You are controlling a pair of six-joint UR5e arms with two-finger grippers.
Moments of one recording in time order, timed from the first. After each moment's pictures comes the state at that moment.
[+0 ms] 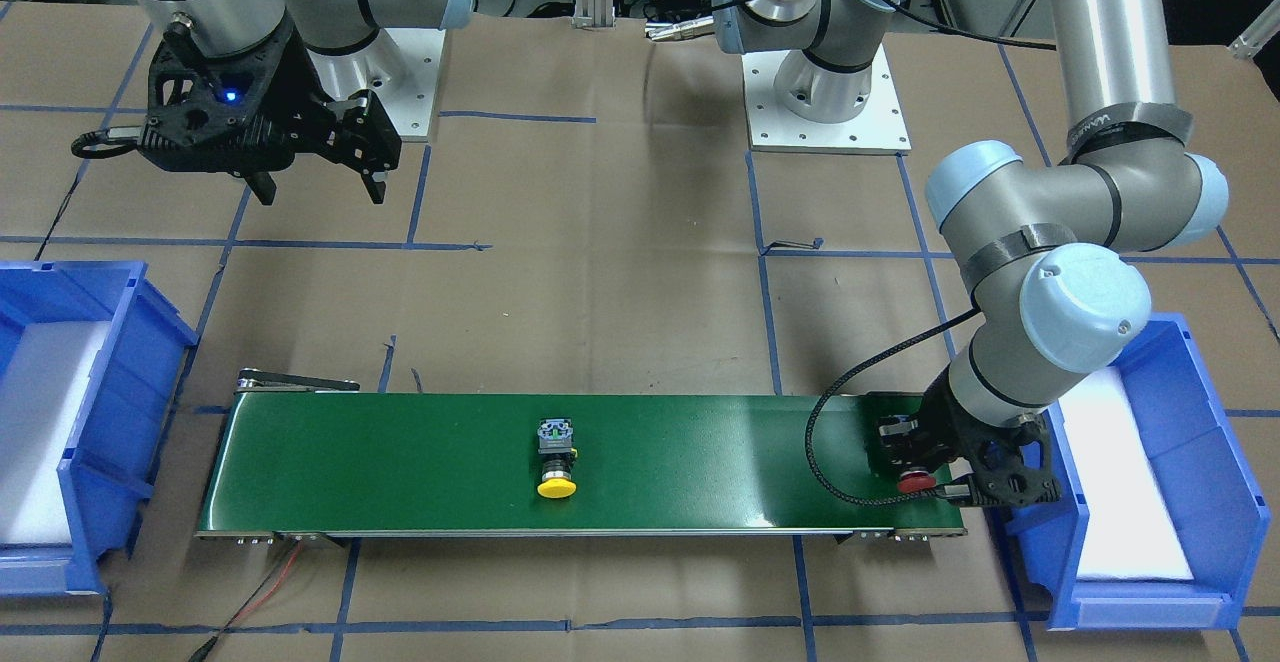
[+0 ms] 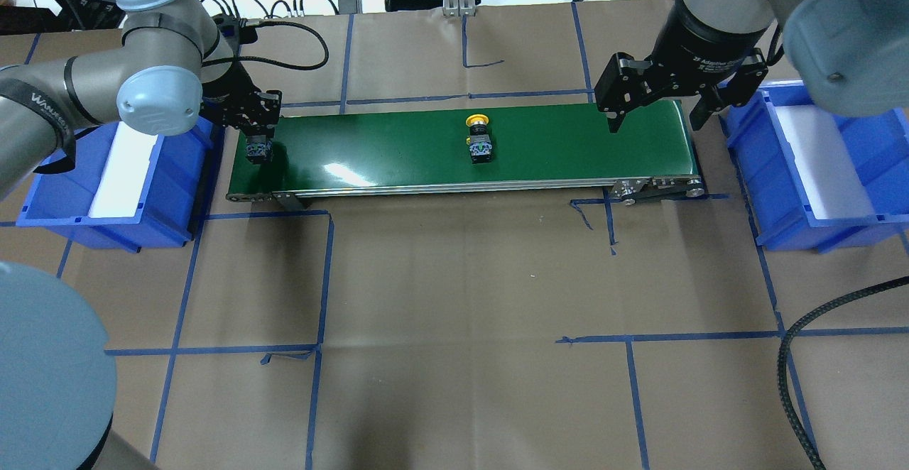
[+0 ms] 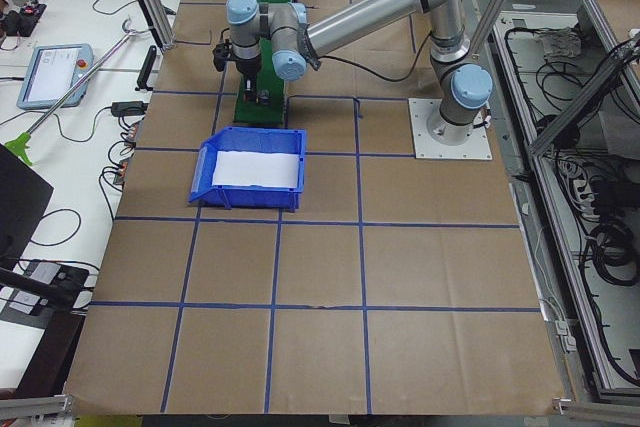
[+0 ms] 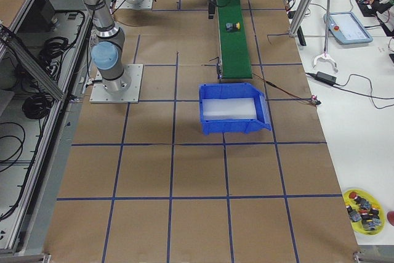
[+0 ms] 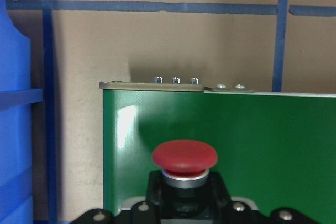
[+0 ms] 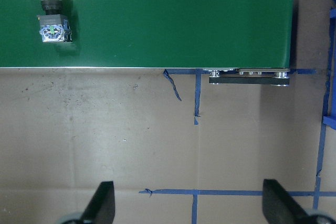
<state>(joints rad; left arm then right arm) -1.42 -2.00 -1.62 -1.04 1.58 0.12 1.60 -1.58 1.60 -1.61 -1.53 0.02</state>
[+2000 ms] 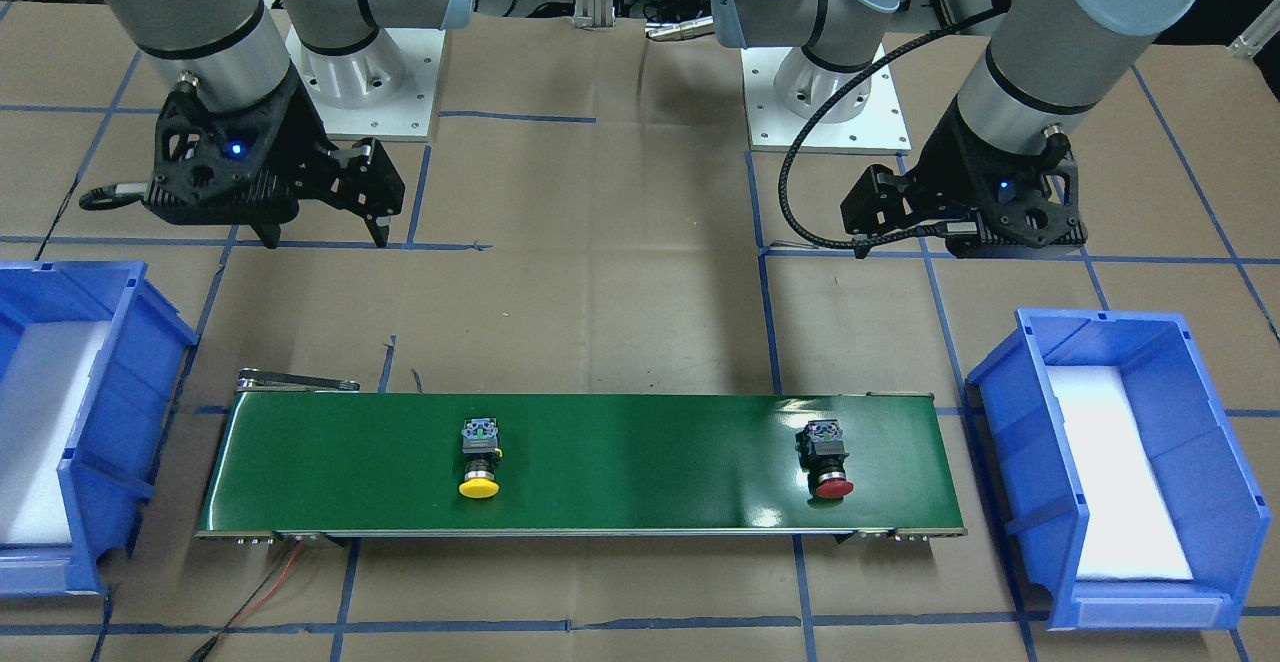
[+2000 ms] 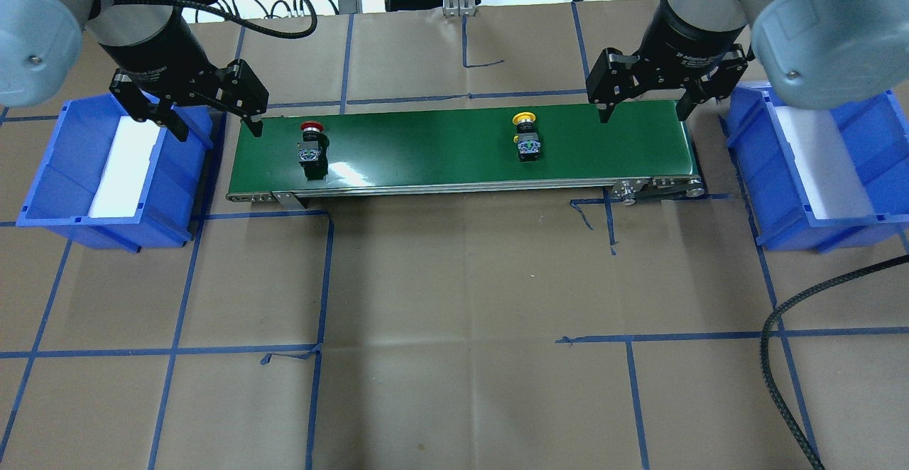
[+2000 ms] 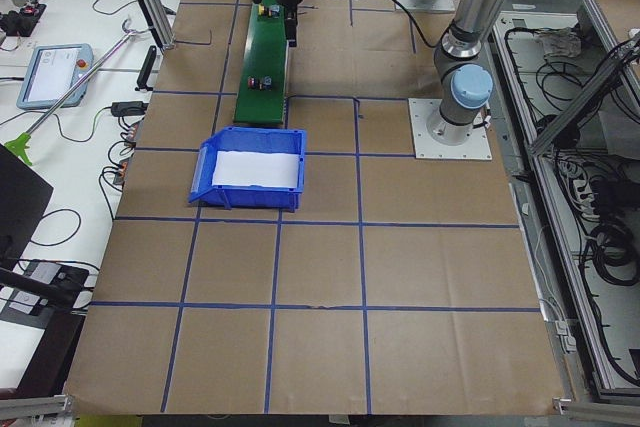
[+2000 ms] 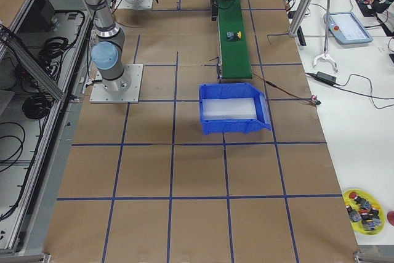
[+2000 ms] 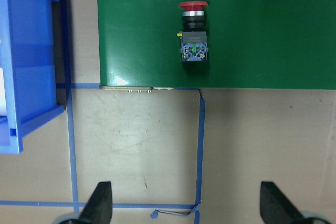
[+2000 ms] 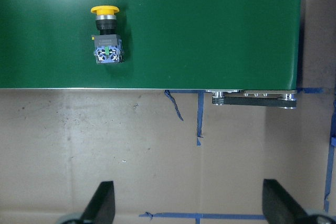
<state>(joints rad) -1.49 -1.64 -1.56 -1.56 1.58 0.06 1.60 -1.51 1.60 -1.72 -1.53 0.02</state>
